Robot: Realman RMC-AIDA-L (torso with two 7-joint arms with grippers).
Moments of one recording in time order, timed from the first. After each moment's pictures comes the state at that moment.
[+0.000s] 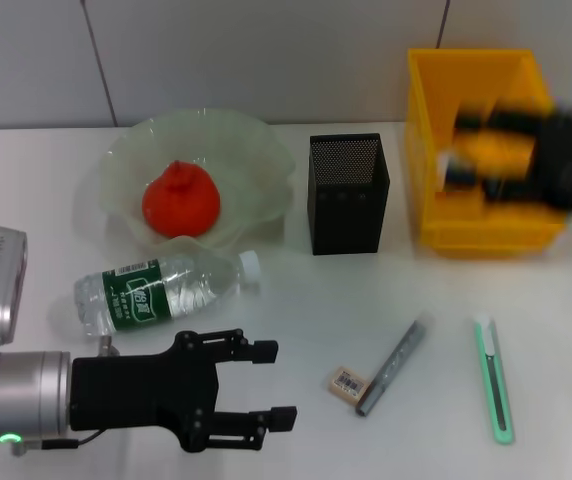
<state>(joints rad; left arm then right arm) -0.48 -2.05 1.00 0.45 1.78 1.64 -1.14 0.63 1.92 -0.66 -0.61 -1.77 -1.76 1.41</state>
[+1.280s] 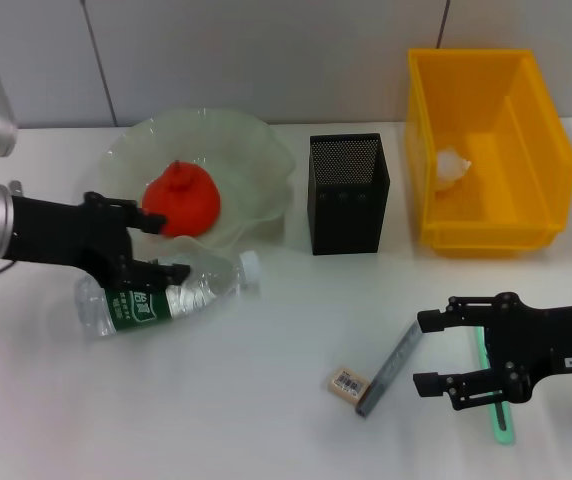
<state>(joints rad) -0.58 -2.01 0.96 1.00 2.19 1.45 -1.65 0.57 2.01 -0.66 -0.58 -2.17 -1.69 1.26</state>
